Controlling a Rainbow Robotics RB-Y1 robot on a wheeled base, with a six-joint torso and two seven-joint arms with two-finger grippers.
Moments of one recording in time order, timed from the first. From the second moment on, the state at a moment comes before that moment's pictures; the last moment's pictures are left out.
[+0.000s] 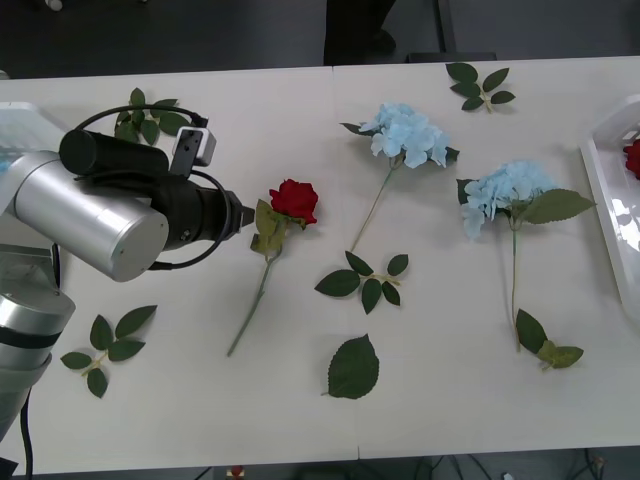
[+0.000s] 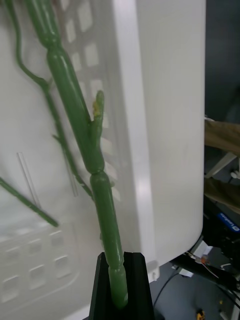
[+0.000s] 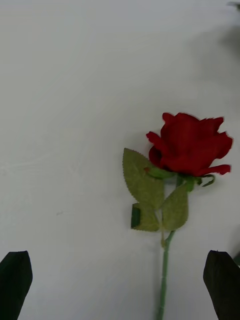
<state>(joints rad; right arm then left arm) -0.89 -1.17 0.50 -0.41 -1.01 1.06 1.93 -0.36 0.46 -0.28 -1.96 0.39 1.34 -1.23</state>
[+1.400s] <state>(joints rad) -0.81 -1.03 0.35 -0.91 -1.06 1.42 1.93 -0.58 0.30 -0.55 -1.38 0.27 1.05 -1.30</state>
